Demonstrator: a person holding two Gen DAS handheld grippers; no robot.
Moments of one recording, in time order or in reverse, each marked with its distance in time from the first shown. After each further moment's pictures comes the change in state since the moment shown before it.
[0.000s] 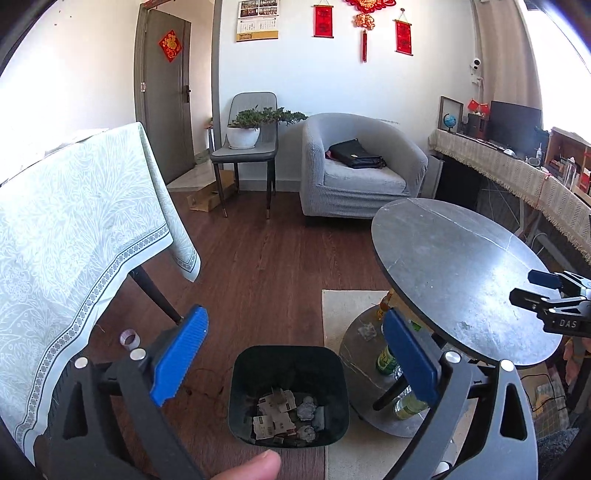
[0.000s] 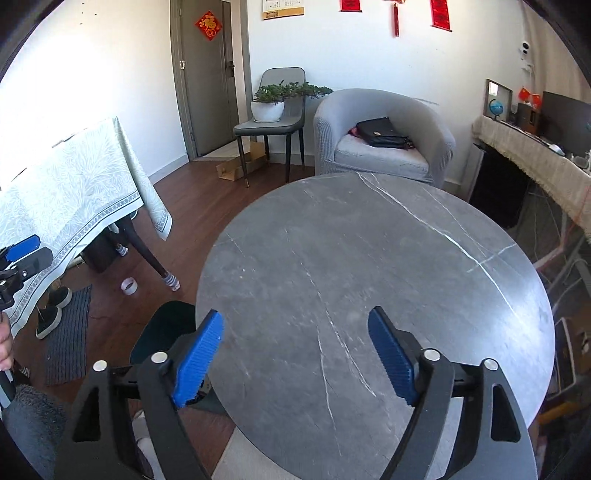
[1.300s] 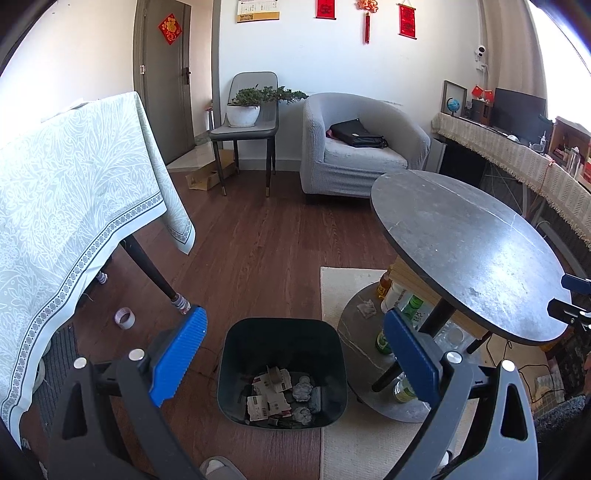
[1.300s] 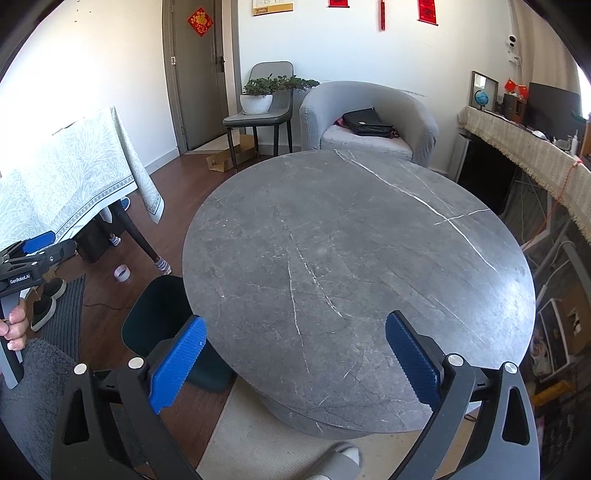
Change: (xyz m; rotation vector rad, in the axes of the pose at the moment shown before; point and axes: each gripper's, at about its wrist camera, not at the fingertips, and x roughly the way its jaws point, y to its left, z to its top) left arm 0.017 -0.009 -0.033 -0.016 0.069 -0.001; right arm -0.031 -0.014 -0.045 0.016 0.019 -0.037
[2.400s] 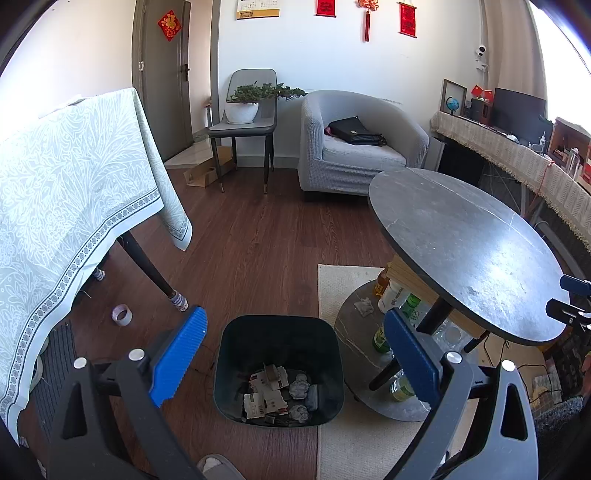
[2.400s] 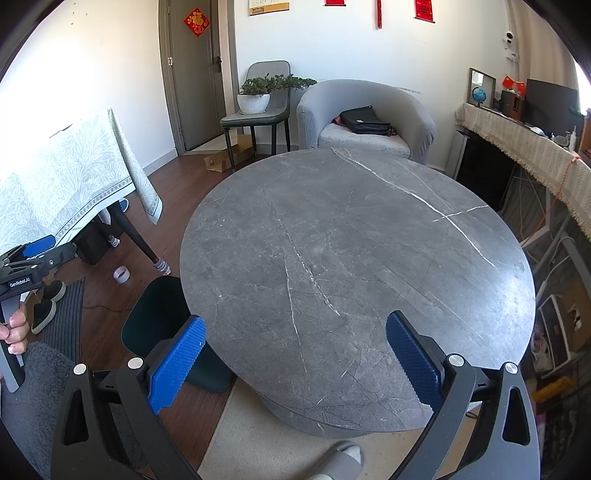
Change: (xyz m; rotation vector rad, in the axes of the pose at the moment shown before) left arm 0.002 0.000 0.000 -0.007 0.010 -0.009; right arm 0.000 -0.002 0.000 0.005 0.004 -0.004
